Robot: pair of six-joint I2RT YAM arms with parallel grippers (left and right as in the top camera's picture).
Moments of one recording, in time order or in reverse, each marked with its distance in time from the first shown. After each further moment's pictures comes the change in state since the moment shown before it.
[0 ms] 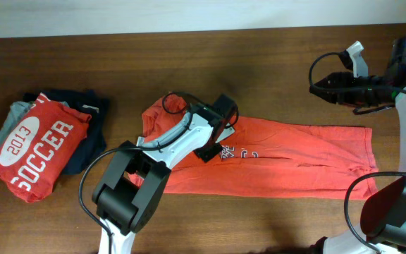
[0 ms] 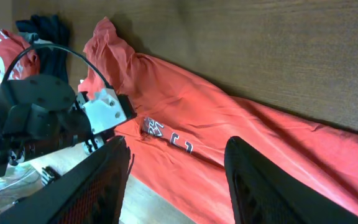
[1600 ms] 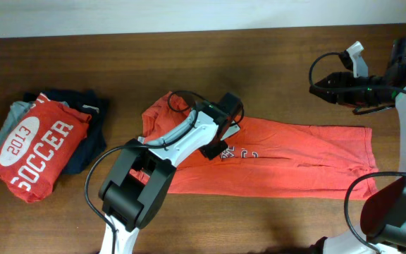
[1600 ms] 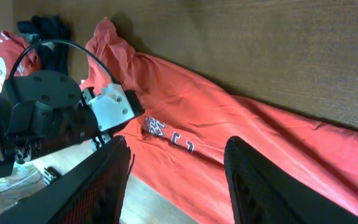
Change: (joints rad) left arm -0.016 0.044 0.065 0.028 -0.001 -0.001; right arm 0.000 0.000 0.000 -0.003 0.000 0.008
